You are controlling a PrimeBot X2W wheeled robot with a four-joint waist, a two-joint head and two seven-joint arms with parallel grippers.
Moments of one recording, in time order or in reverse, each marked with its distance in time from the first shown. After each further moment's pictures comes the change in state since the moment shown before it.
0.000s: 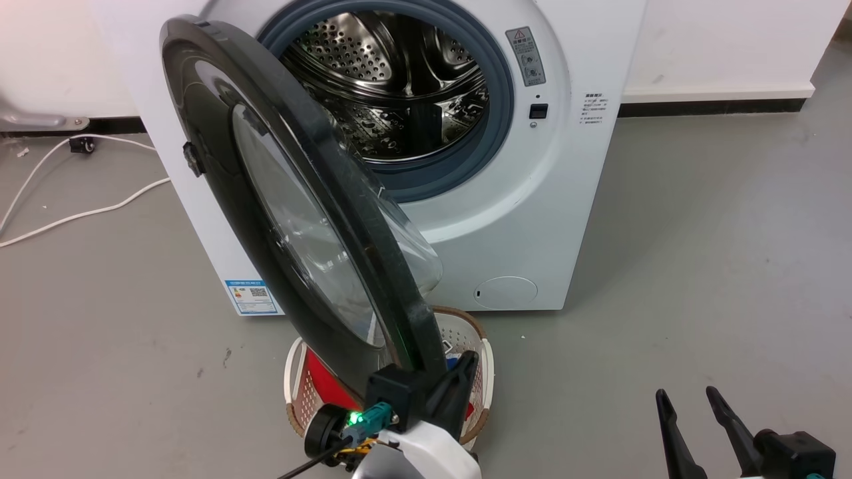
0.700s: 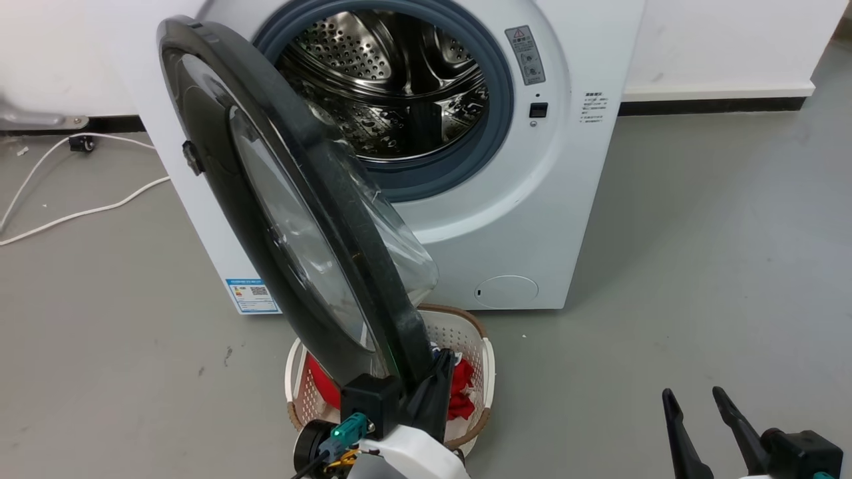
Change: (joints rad) left arm 0.003 -0.021 0.047 0.088 -0.057 0.083 -0.127; right arm 0.000 0.000 -0.011 0.000 0.006 0.000 0.015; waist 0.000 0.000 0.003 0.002
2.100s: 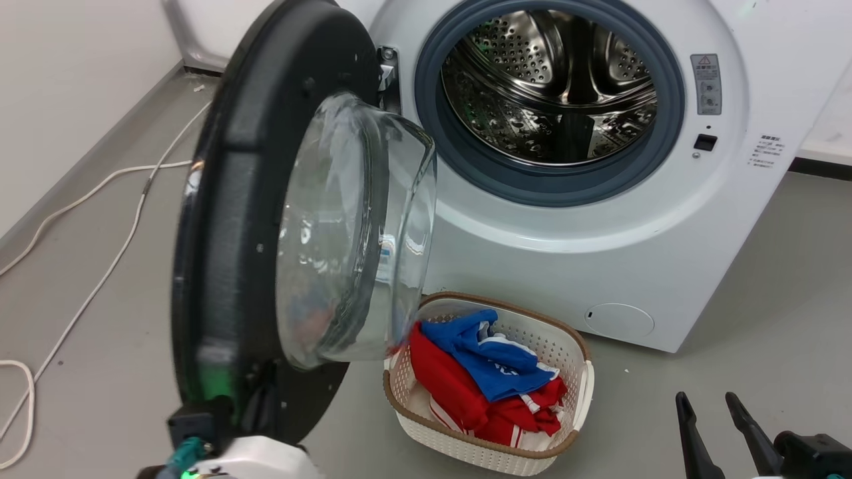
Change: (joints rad) left arm 0.145 0.182 0.211 -0.130 -0.047 0.154 -0.020; right arm -0.006 0.003 -0.043 0.033 0.025 0.000 -0.005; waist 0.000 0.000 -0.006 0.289
